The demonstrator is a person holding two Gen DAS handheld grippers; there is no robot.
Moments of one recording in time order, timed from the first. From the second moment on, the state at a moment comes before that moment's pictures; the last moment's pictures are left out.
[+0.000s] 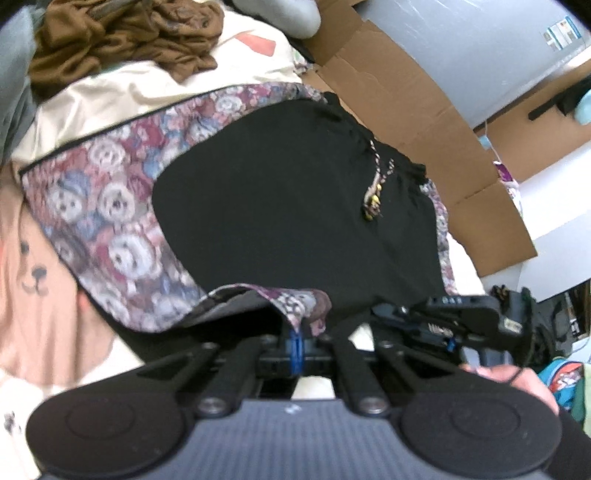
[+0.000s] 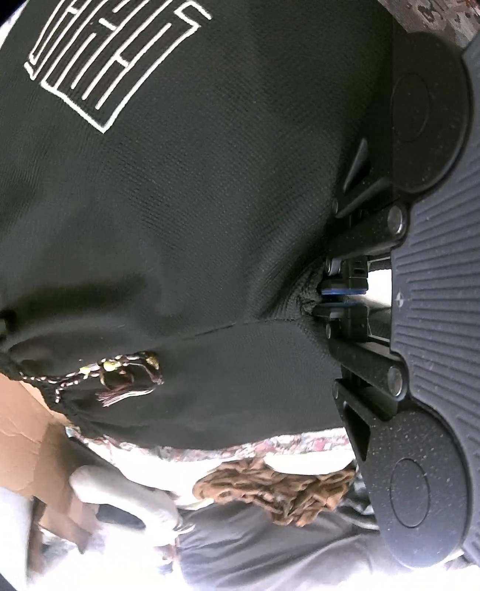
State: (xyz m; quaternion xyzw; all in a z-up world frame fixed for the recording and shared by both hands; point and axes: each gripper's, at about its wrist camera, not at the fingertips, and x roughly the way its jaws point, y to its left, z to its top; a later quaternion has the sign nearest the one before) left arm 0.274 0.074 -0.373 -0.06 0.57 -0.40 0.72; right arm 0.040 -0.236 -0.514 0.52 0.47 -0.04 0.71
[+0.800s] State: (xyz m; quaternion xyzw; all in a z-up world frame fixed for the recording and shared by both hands) left arm 0.266 0.077 -0.372 -0.07 0.59 -0.40 0.70; right arm -0.005 -0.214 -0.541 0.69 0.40 -0.07 0.60
